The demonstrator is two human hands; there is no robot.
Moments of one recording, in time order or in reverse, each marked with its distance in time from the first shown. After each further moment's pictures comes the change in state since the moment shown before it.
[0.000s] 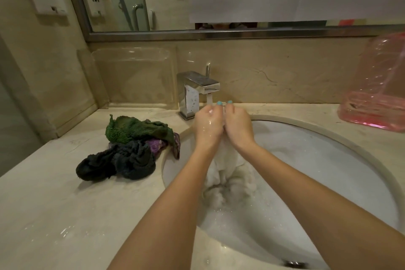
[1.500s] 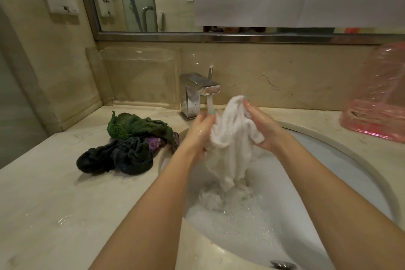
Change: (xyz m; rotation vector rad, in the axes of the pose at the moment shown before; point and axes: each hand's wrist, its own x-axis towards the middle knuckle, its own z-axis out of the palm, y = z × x) left_hand -0.004 -0.003 -0.017 -0.168 -0.238 -0.304; right_hand 0.019 0.025 -0.060 0.723 -0.526 0.318
